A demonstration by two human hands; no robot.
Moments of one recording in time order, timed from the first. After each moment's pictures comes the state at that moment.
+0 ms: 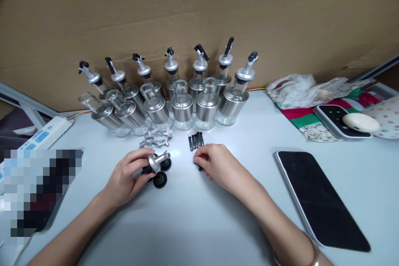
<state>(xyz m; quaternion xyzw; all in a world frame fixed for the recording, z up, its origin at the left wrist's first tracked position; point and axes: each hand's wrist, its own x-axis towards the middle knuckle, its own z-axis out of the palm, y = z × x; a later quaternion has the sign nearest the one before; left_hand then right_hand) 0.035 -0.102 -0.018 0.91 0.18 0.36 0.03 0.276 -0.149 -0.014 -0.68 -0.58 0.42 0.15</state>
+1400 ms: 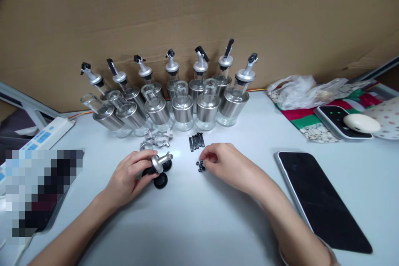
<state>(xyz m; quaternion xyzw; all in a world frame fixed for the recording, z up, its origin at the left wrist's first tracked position) 0.035 -0.104 -0.017 0.92 0.18 0.34 0.02 0.294 -0.152 -0.007 -0.67 -0.60 0.42 0.14</state>
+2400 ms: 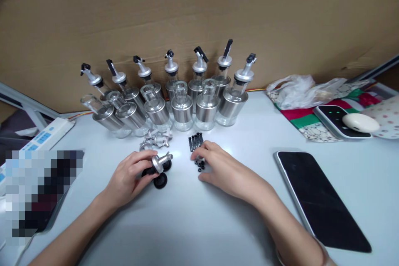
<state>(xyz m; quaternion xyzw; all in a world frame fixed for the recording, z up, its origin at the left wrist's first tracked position) 0.035 -0.103 -0.016 0.92 0.18 0.33 0.02 0.290 -0.159 -0.009 -0.60 -0.71 0.37 0.10</state>
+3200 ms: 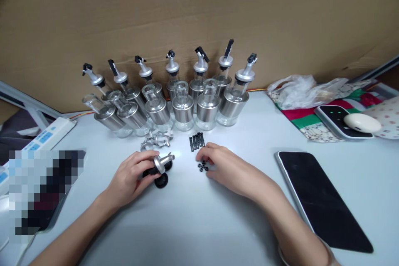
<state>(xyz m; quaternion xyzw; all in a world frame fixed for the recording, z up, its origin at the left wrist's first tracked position) 0.035 -0.105 -0.016 0.93 0.19 0.33 0.03 0.295 -0.157 -0.012 -0.60 -0.72 0.35 0.11</state>
